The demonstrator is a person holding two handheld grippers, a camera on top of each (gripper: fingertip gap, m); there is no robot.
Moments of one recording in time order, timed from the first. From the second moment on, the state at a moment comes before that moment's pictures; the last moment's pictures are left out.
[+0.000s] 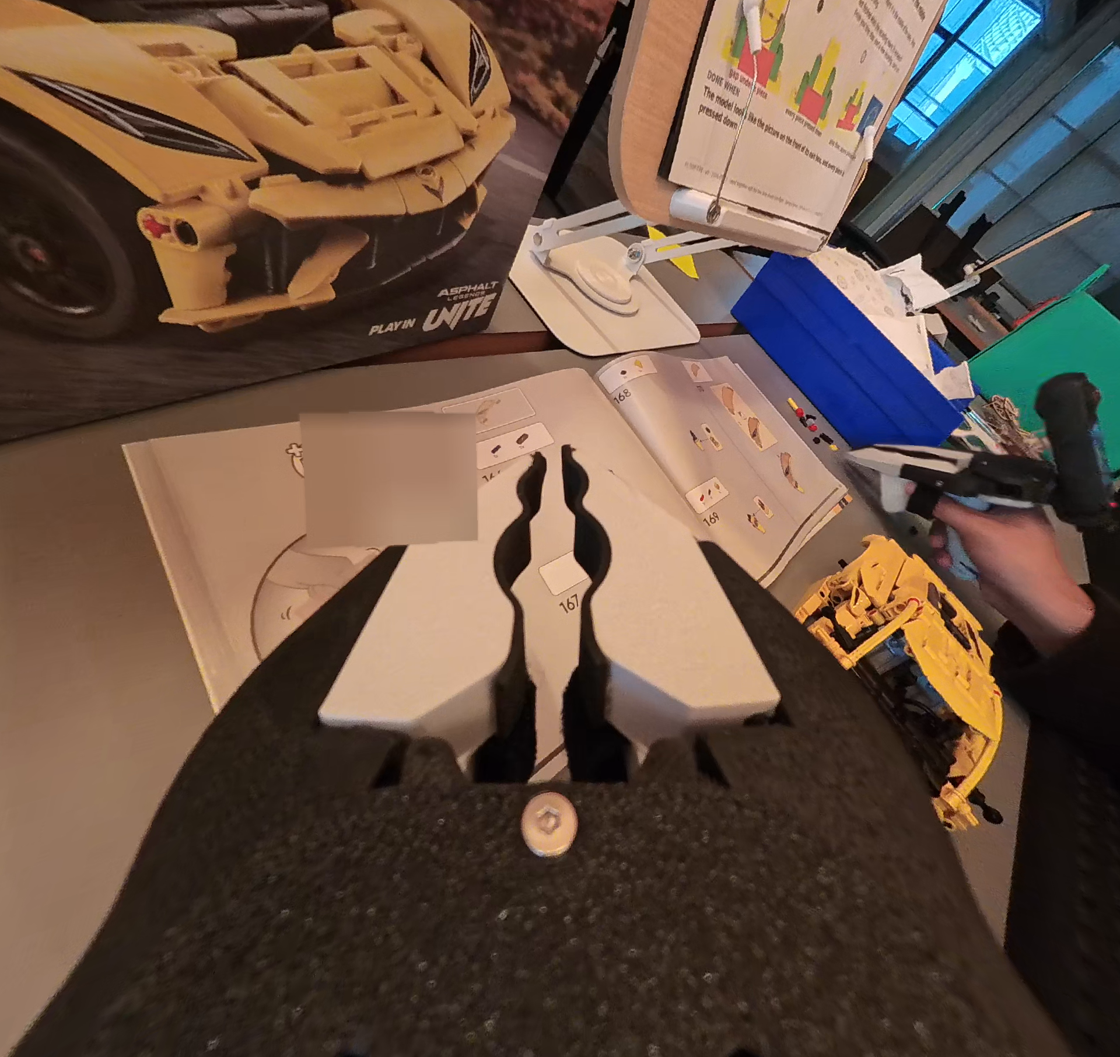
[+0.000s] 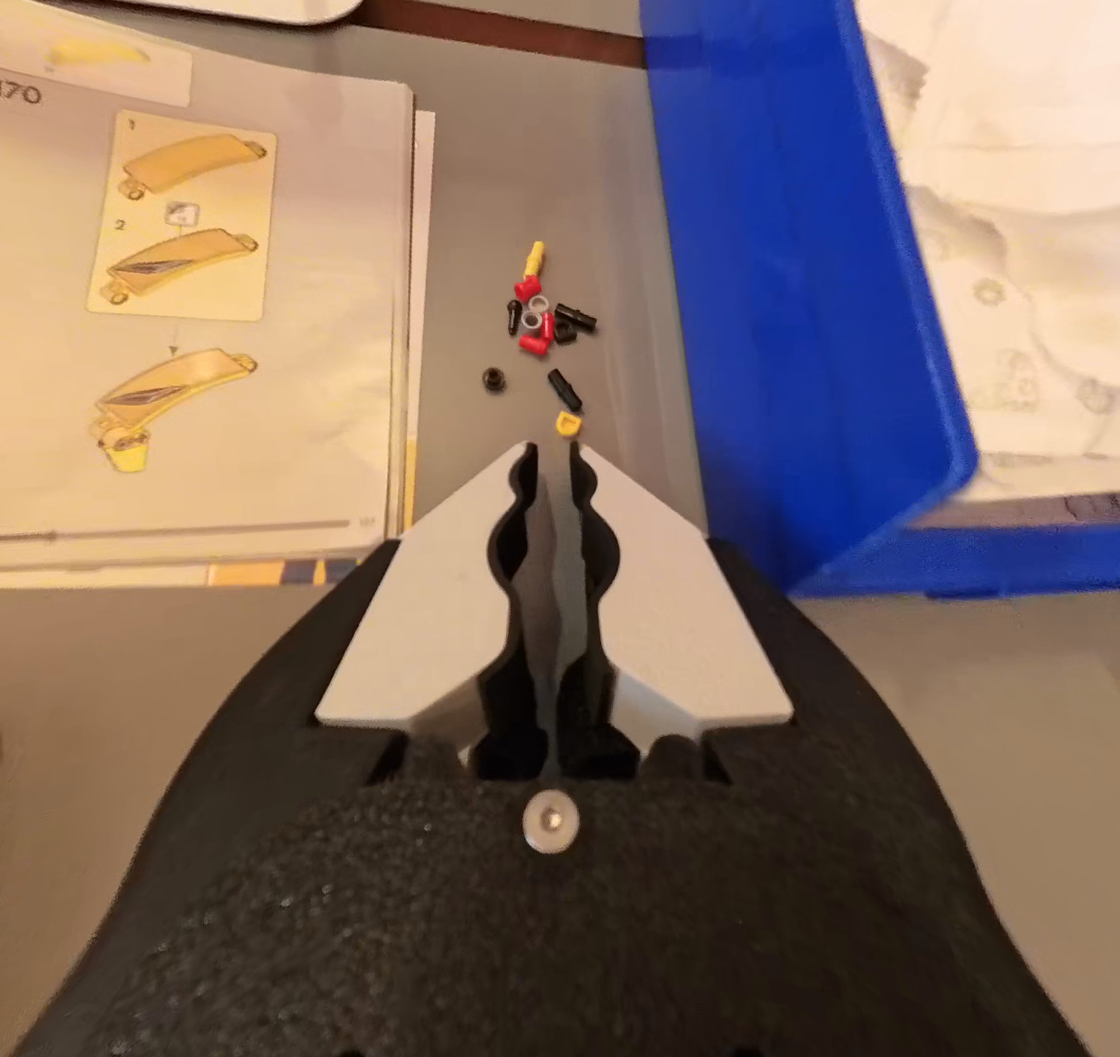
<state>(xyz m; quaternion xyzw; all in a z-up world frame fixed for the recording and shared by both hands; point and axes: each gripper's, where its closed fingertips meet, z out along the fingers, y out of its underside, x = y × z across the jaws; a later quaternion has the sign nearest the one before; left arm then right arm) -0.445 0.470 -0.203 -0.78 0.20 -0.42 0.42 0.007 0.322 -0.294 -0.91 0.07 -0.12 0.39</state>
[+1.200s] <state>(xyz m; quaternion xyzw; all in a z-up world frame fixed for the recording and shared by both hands) -0.443 0.469 -0.206 -0.78 0.20 -0.42 0.42 -0.004 0.272 -0.298 -0.91 -0.01 -0.08 0.40</state>
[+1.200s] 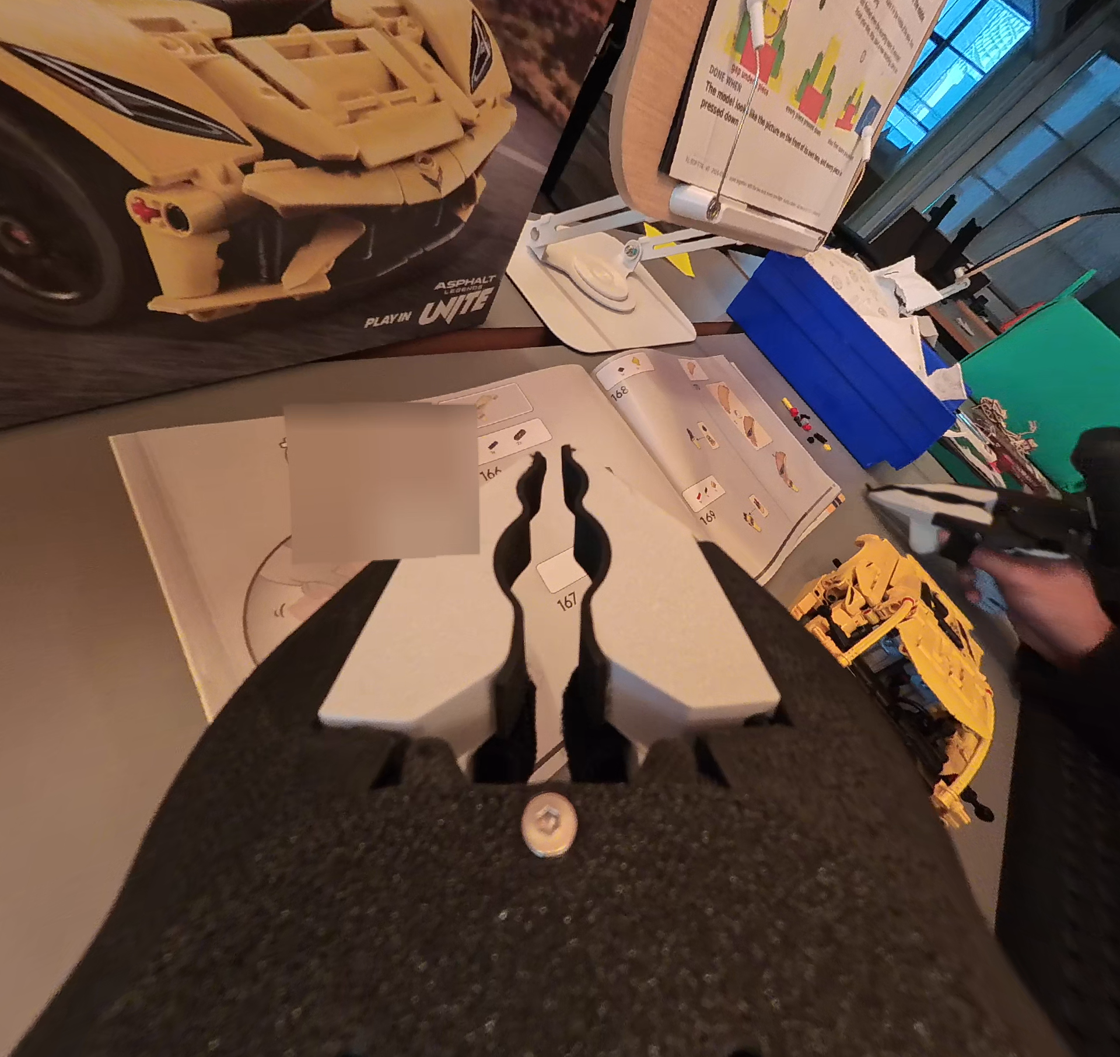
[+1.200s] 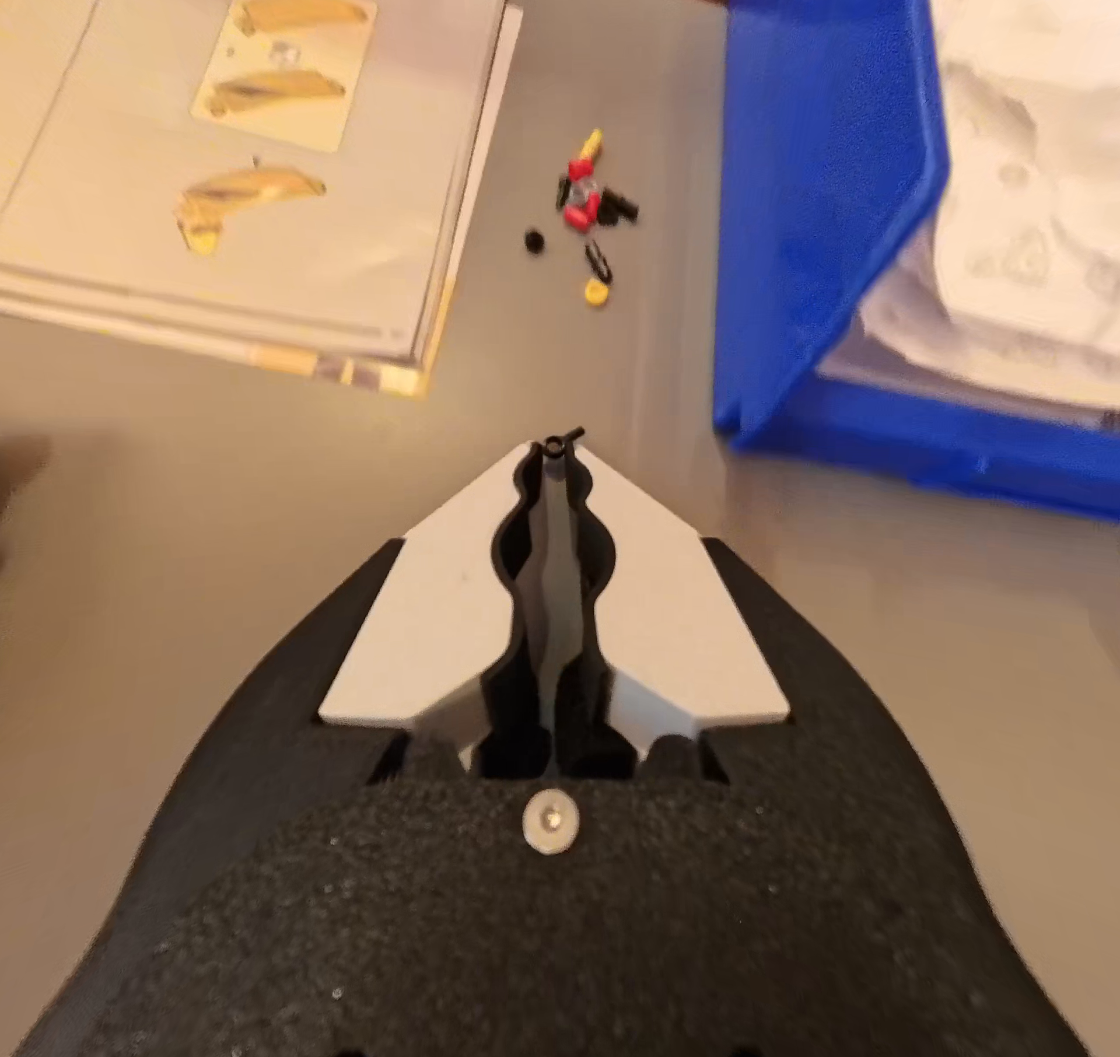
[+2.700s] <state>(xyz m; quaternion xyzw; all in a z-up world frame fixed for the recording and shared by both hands) -0.439 0.308 -0.233 -0.81 0.21 -0.40 0.37 -0.148 0.234 -0.262 -0.88 -0.05 0.14 0.45</state>
